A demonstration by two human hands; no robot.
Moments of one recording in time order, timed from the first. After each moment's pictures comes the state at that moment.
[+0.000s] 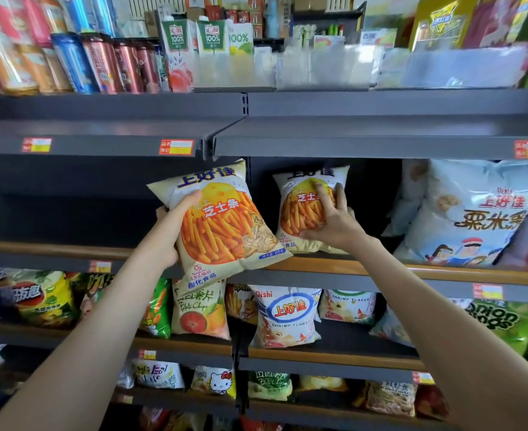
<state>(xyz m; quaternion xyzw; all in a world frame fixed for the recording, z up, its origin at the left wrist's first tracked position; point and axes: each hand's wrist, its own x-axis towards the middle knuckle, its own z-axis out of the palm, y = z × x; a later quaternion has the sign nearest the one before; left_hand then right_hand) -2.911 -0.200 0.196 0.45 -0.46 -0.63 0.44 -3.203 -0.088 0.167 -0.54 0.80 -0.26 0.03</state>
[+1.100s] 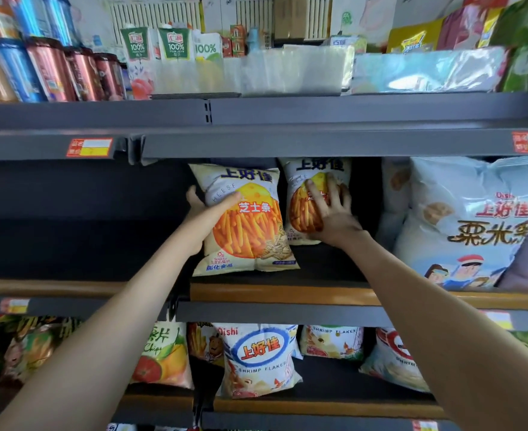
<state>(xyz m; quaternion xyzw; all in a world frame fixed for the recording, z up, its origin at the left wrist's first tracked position) -3.055 -0.237 0.185 0.38 -0.65 -0.52 0.40 -3.304 -0.130 0.155 -0.53 0.82 -0.17 -0.10</state>
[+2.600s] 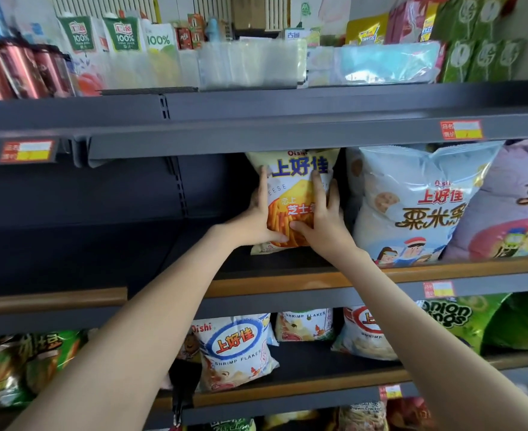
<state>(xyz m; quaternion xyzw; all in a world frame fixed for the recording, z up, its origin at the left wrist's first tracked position) -3.159 -0.182 0.169 0.17 -0.93 -0.25 0.20 -3.273 -0.058 0.147 -0.48 0.75 -0.45 -0.08</state>
